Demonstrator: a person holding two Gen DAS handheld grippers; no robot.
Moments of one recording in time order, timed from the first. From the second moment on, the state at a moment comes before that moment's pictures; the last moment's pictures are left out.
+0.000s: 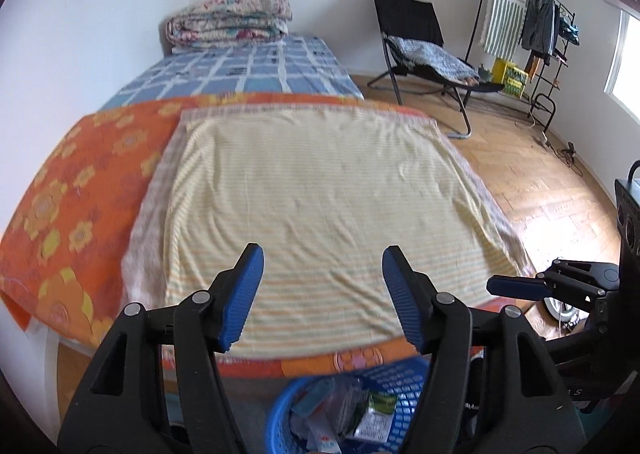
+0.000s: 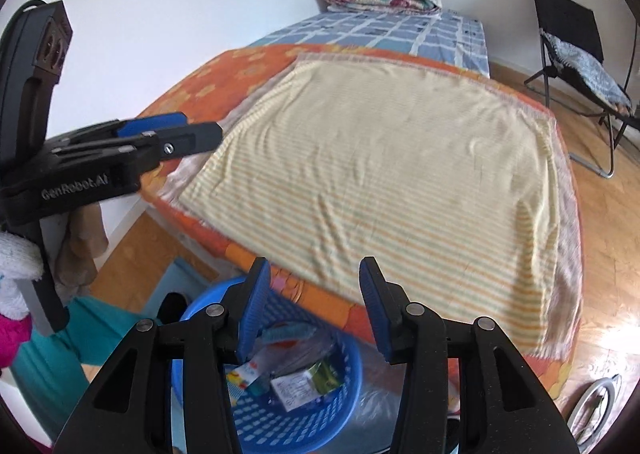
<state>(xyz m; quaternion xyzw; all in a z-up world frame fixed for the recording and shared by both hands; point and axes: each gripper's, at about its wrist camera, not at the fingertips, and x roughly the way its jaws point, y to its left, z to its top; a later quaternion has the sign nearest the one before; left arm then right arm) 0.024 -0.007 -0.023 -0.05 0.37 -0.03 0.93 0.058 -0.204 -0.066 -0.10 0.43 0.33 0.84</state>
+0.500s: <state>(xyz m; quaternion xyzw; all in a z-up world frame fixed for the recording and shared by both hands) 0.059 -0.002 0.006 -0.06 0.33 -0.01 0.94 0.120 -0.212 -0.027 -0.05 0.38 0.28 0.88</state>
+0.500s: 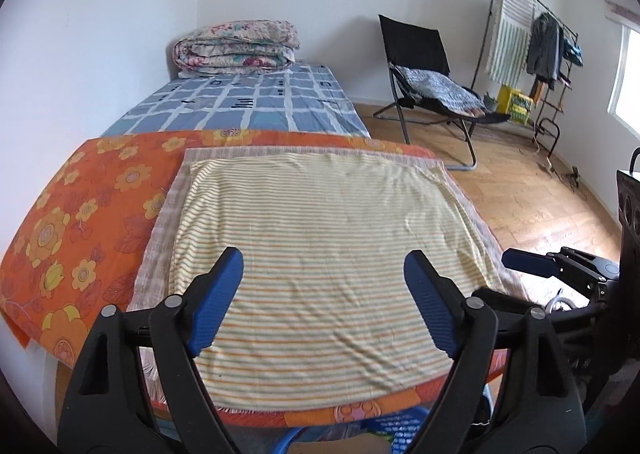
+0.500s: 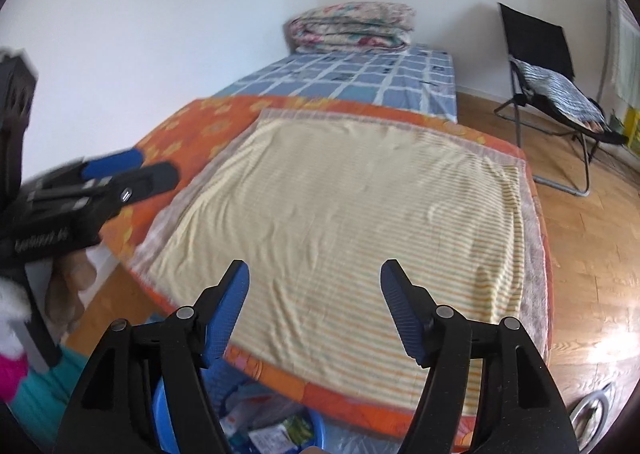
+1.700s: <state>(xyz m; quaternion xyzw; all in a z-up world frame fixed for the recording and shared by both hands) 0.069 0.011 0.006 -0.10 0.33 0.04 0.94 0.143 -0.205 -0.012 0.00 0.35 0.24 0.91</state>
